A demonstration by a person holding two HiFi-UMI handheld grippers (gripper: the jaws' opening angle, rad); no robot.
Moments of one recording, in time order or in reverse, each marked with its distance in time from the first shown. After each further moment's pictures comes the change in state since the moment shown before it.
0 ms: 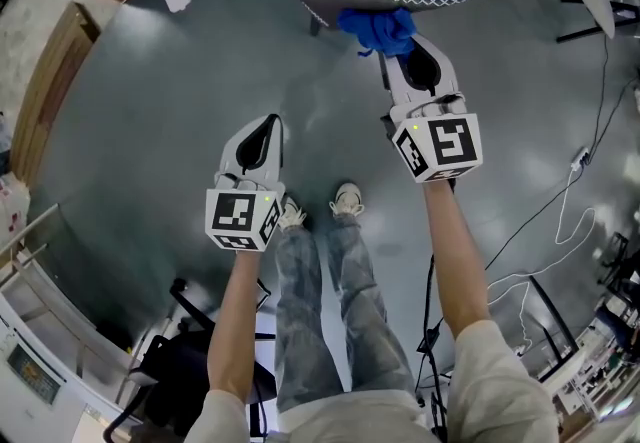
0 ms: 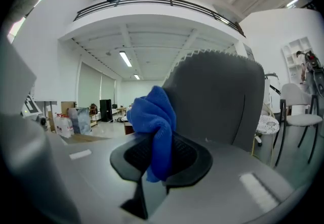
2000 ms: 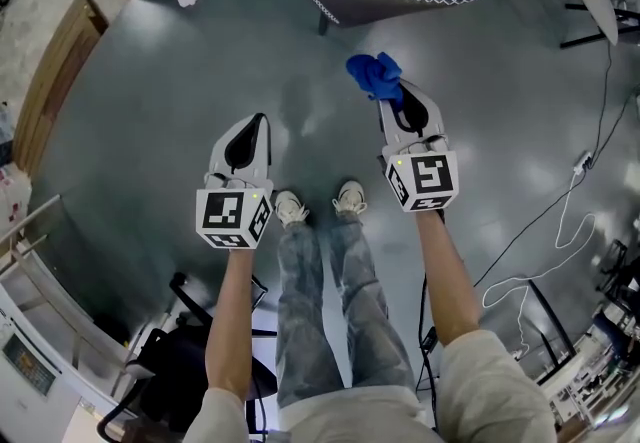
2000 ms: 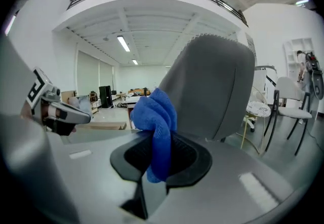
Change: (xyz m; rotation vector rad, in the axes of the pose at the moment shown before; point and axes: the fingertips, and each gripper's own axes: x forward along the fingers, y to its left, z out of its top) left arm -0.032 0.029 0.003 -0.008 -0.011 0.076; right arm -0.051 0.038 -0.075 -0.015 0.195 -0.019
